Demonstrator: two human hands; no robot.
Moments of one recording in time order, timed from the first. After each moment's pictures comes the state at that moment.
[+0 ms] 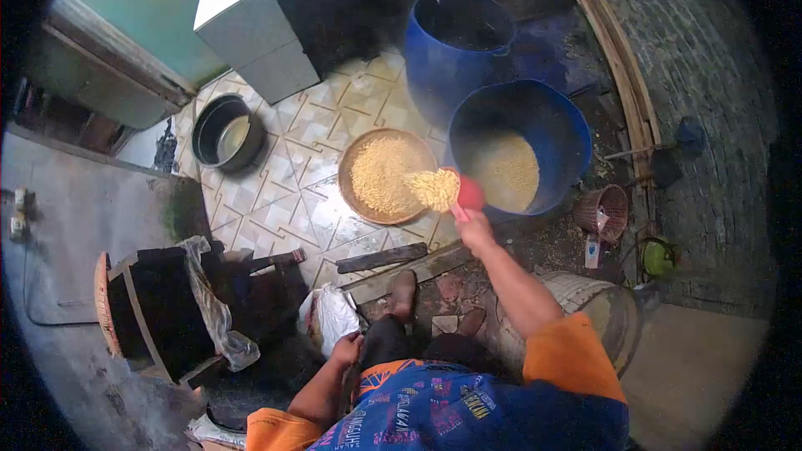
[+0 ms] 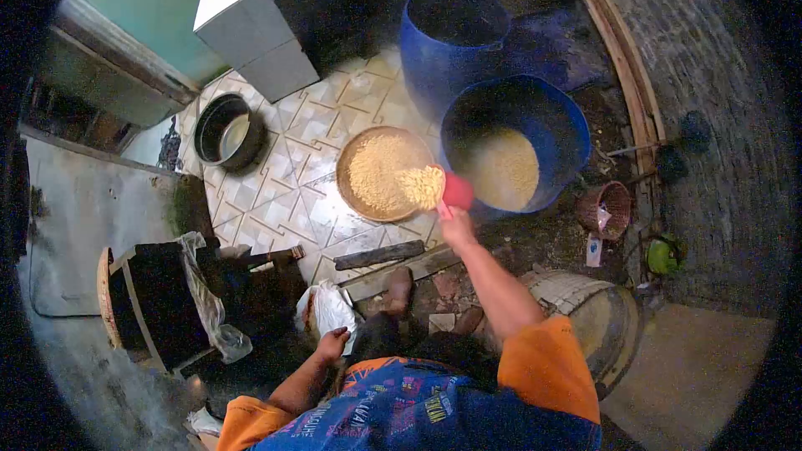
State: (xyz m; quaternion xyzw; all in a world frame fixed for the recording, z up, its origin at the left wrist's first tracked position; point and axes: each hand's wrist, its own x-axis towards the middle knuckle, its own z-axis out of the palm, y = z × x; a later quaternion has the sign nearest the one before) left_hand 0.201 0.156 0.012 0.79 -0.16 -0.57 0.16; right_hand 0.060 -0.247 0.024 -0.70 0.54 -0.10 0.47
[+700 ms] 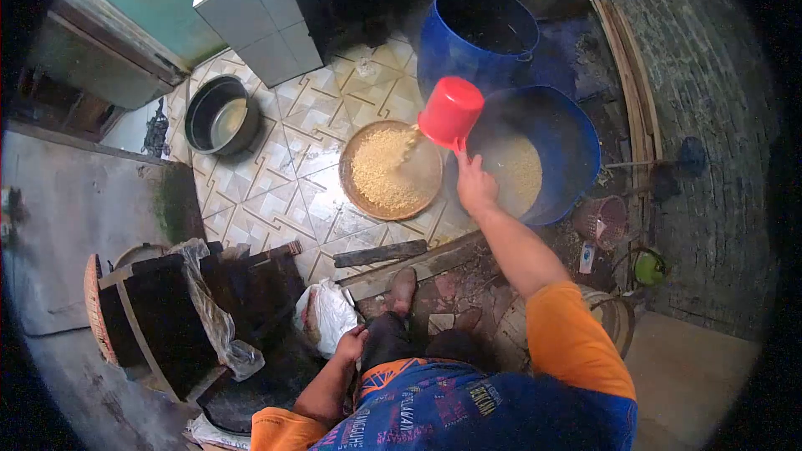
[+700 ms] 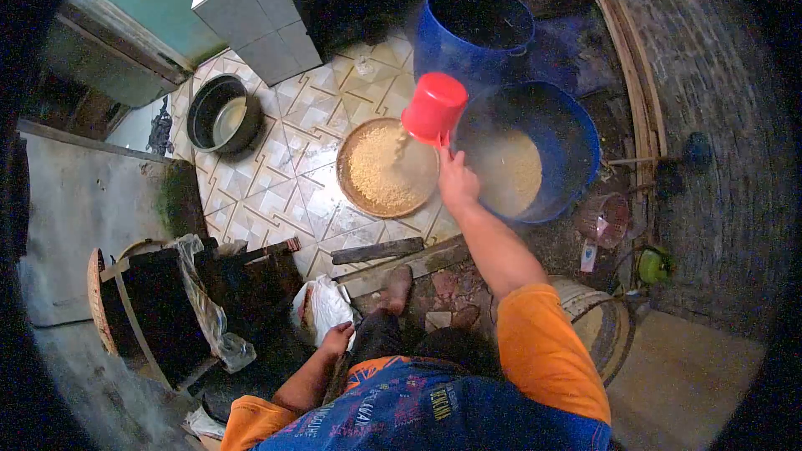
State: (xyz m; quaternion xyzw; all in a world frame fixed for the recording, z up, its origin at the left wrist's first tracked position) left_hand 0.226 0.143 -0.013 0.77 -0.08 -0.59 0.23; right_hand 0.185 -0.312 0.092 -0.86 0.50 0.08 0.08
